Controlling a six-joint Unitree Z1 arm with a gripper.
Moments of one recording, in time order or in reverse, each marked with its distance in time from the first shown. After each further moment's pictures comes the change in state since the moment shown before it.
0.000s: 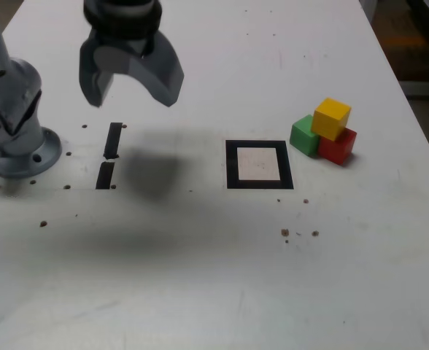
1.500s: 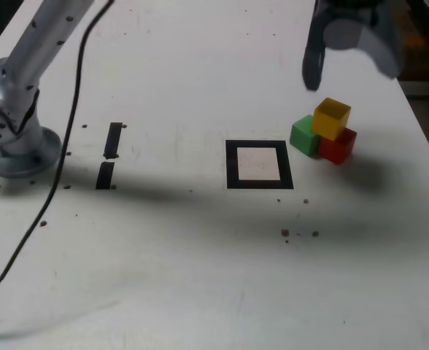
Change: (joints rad) arm 0.086 0.646 -1.140 0.182 -0.015 0.221
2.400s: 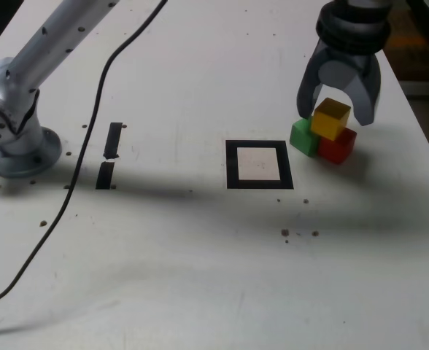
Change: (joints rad) arm -0.007 0.096 0.026 -0.039 0.032 0.102
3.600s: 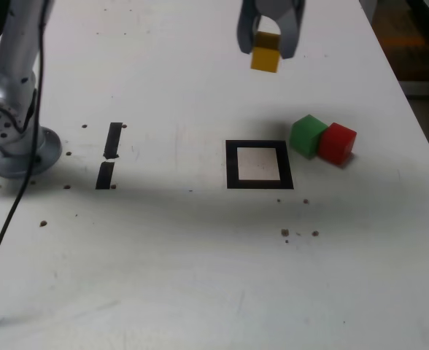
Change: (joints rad) arm 0.130 -0.327 0.335 -0.014 0.091 -0.061
